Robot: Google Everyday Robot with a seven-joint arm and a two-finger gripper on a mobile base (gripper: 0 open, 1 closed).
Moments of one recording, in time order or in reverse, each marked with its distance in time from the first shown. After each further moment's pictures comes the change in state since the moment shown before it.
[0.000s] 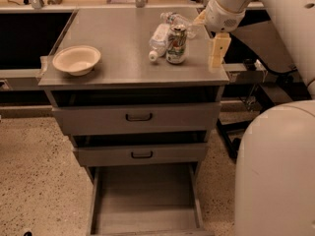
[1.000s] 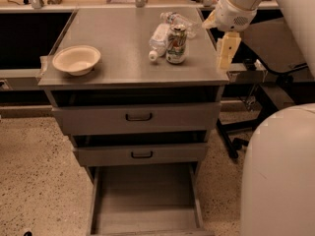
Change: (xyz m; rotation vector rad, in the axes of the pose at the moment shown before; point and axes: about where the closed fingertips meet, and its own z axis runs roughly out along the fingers) arm 0.011 0.025 -0.019 -0.056 -0.002 0.086
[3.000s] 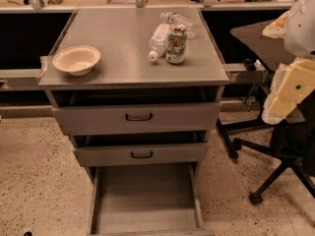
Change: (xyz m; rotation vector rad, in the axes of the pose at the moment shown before) arm -0.014 0.209 -0.140 0.152 0.080 0.298
